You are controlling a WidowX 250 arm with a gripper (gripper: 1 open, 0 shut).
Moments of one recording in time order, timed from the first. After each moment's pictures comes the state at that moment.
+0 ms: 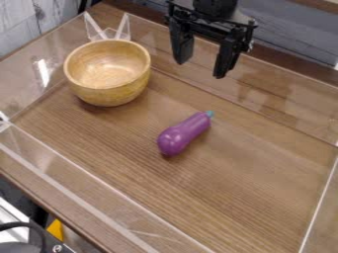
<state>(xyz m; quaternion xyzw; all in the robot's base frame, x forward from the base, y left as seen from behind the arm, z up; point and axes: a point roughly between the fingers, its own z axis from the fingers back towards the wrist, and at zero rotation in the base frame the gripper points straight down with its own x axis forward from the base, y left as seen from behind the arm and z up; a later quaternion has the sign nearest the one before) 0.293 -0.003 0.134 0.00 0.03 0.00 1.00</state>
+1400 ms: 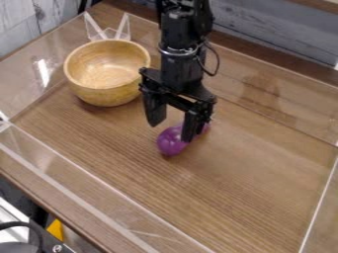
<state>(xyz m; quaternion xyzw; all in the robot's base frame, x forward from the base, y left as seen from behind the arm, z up) 0.253 0.011 0.063 -0.02 0.04 -0.02 1.00</state>
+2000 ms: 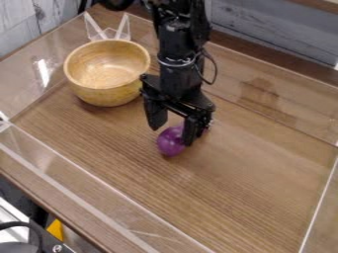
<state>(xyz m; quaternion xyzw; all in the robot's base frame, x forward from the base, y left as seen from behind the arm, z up) 0.255 0.013 0.052 -0.01 0.01 -0.03 1.00</state>
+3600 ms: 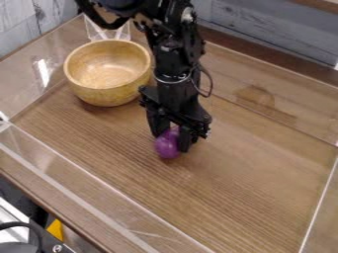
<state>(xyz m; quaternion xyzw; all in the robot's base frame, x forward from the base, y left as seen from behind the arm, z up) 0.259 0.003 0.033 -0.01 -0.03 -0.04 1.00</state>
